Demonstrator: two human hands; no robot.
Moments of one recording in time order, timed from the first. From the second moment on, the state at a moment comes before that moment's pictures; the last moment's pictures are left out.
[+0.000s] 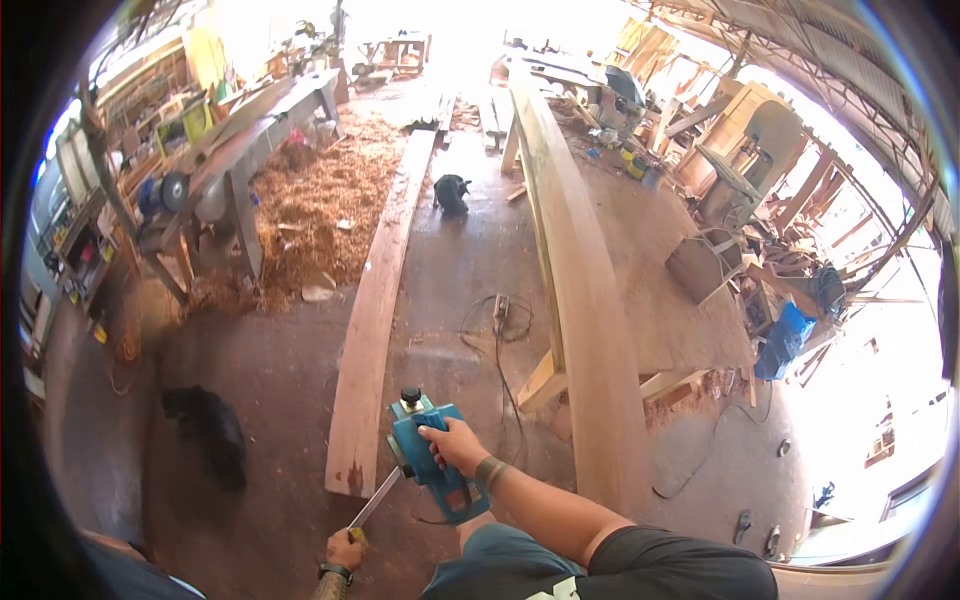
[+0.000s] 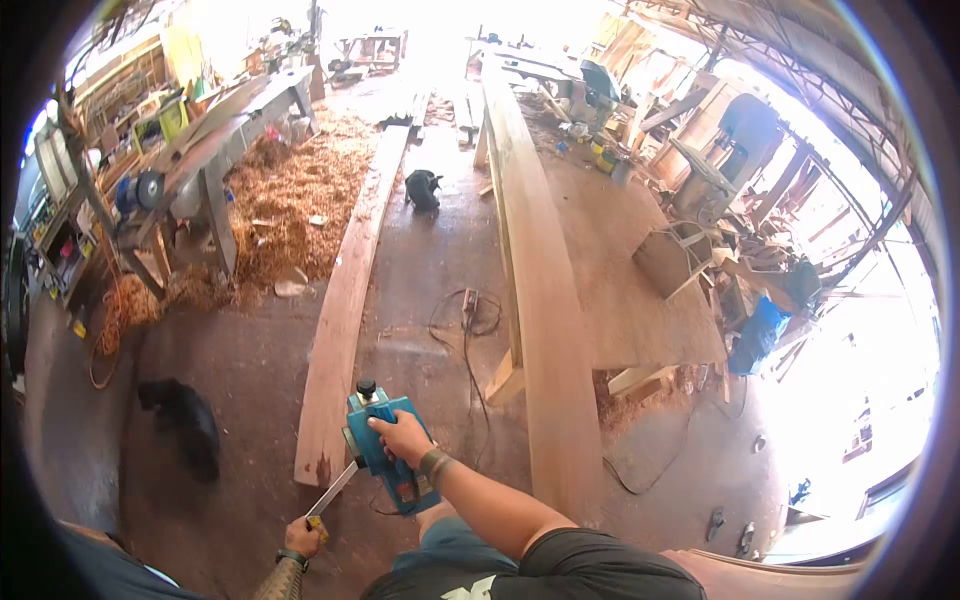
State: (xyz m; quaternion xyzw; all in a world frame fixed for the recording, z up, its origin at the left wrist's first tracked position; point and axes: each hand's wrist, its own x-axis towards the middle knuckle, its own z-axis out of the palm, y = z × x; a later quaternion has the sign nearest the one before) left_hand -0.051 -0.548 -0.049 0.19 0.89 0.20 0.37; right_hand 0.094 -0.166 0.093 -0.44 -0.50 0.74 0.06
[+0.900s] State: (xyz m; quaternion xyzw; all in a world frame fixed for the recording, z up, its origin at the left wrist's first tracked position) left_hand -0.604 0.077 -0.009 0.22 0.89 0.37 0.15; right_hand -0.052 0.494 0.341 -0.54 -0.52 0.54 0.38
